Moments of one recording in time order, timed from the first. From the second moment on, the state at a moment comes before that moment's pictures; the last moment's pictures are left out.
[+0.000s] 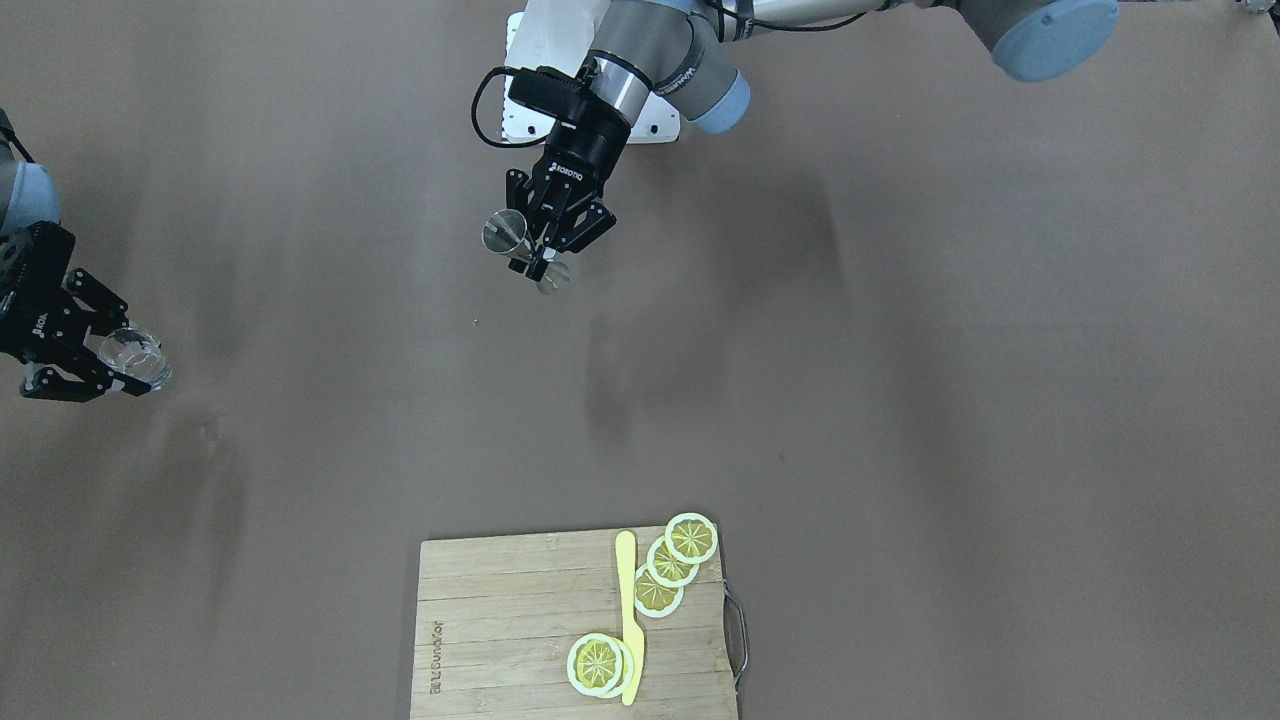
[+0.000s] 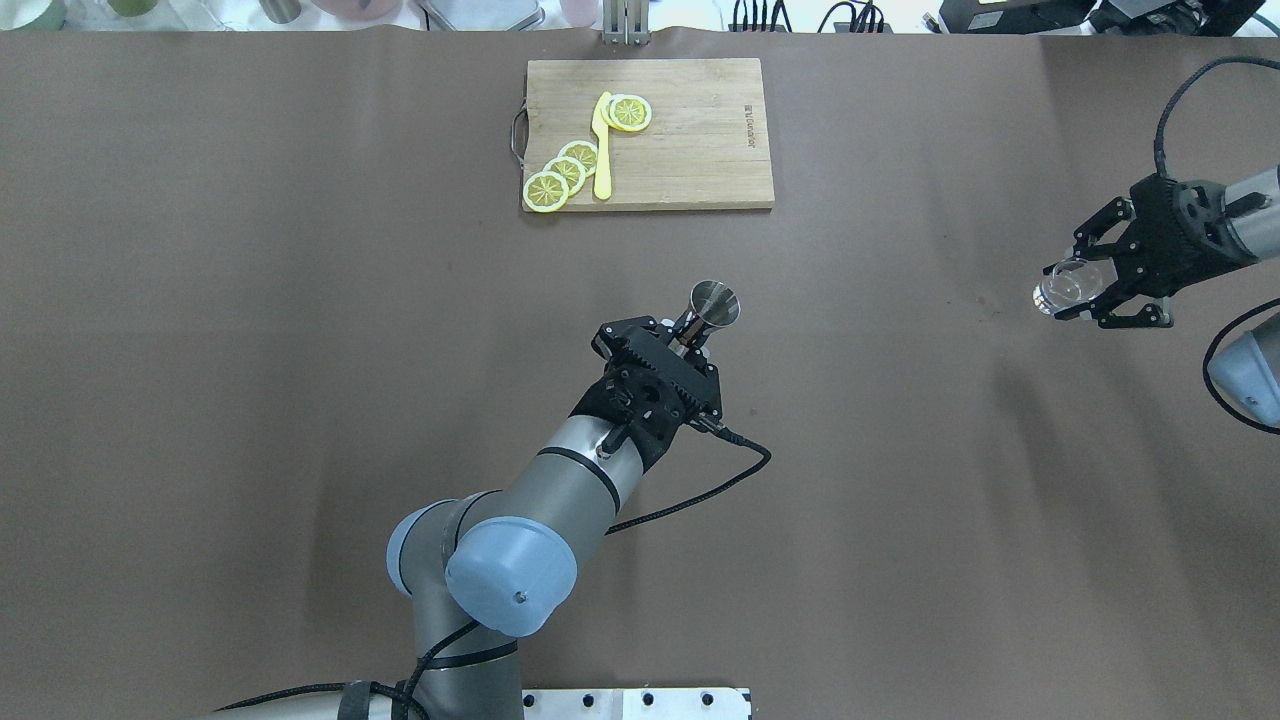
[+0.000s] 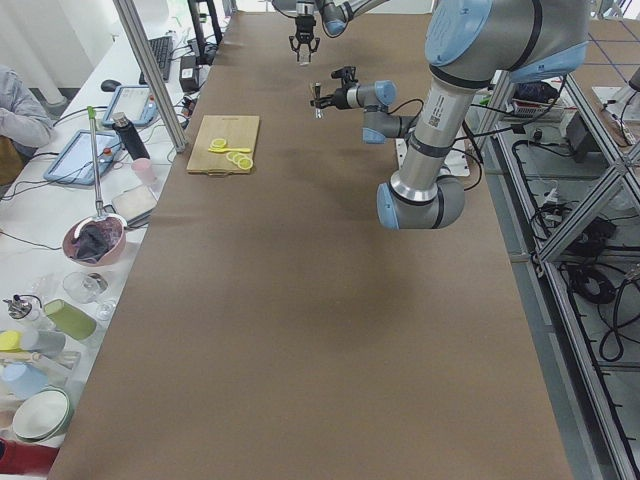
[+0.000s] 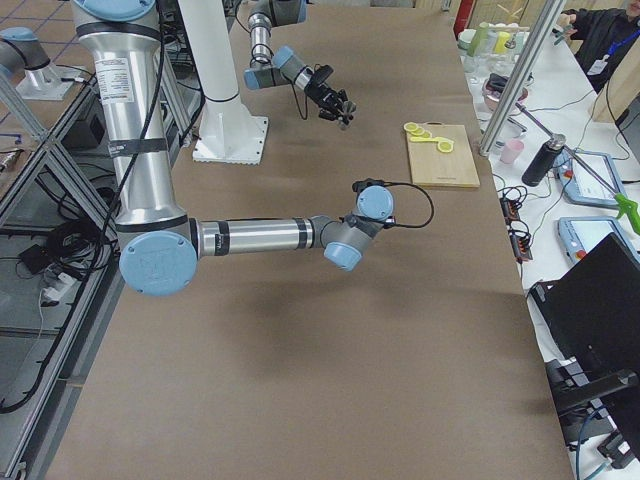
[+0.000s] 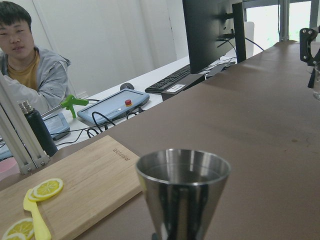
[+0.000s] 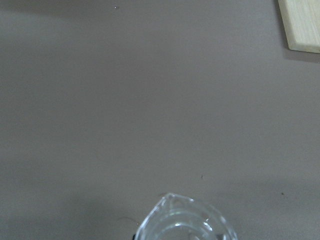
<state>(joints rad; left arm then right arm) -0.21 -2.29 -1.53 -2.50 -0.89 -0.41 1.11 -1.45 1.44 -0.61 2.52 -0.67</state>
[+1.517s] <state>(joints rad) -0.27 -2.05 -1.54 -2.86 -0.83 -0.41 1.10 -1.45 1.27 -0.34 2.51 -0.65</state>
